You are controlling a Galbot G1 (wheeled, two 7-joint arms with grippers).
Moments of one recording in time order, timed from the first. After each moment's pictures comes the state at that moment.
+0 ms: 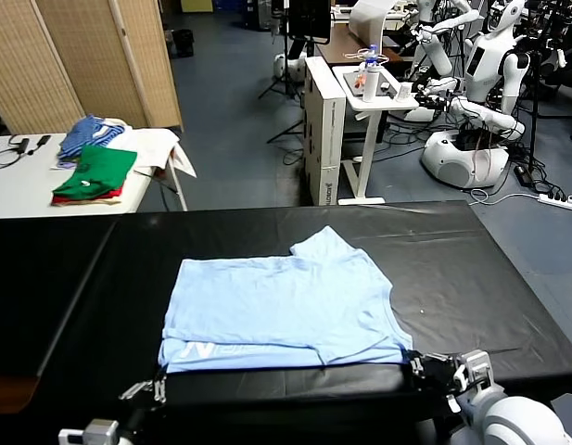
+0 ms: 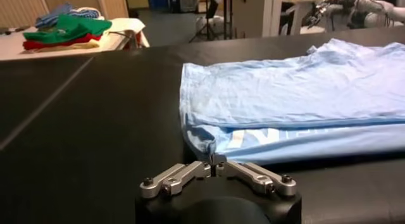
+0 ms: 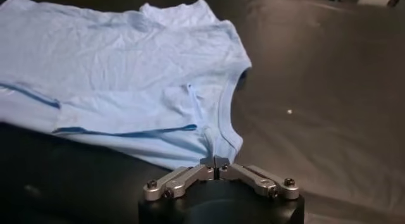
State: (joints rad) left arm 1.93 -1.18 -0.60 -2.27 -0.34 0.35 -0.20; right arm -1.65 0.71 0.57 2.28 0.82 -0.71 0.19
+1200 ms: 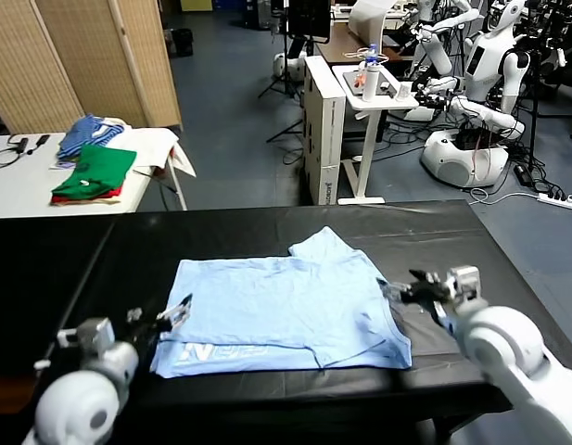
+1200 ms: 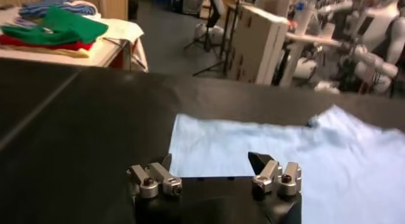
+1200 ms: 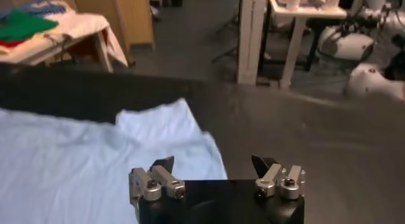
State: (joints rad) left arm 1.12 -0.97 -0.41 -1.95 -0.90 0.59 -0.35; right arm -0.69 0.94 0.08 1.70 0.86 -0.74 0.25
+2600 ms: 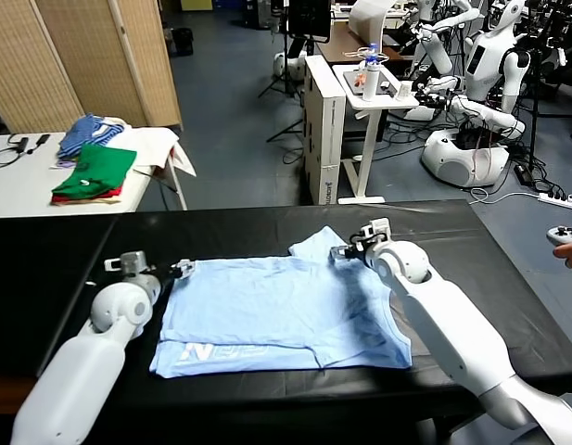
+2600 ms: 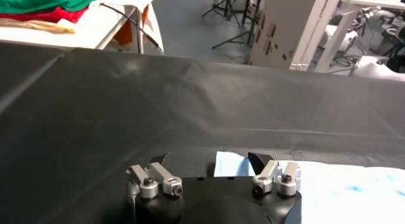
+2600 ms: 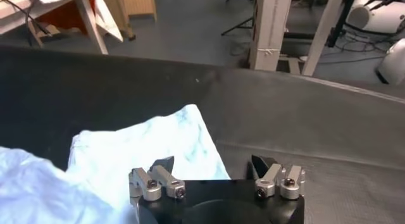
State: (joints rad) left arm 0.88 -0.99 -0.29 -1.58 -0.90 0.64 -0.33; right arm -0.47 1.13 -0.07 1.29 0.74 -0.70 0.13
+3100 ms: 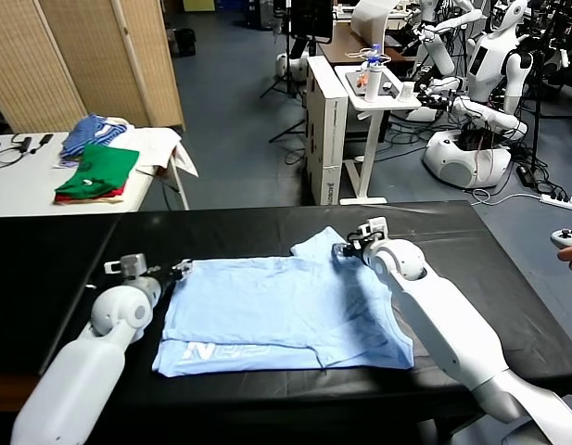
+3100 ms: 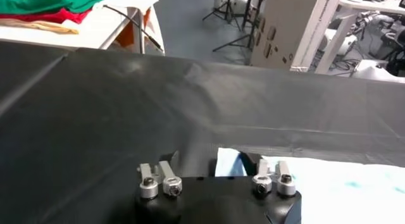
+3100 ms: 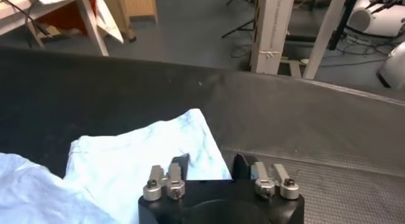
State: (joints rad) left arm 0.89 -0.99 -0.29 -1.59 -0.90 0.65 -0.28; right arm -0.47 1.14 -0.07 1.29 0.73 -0.70 0.12
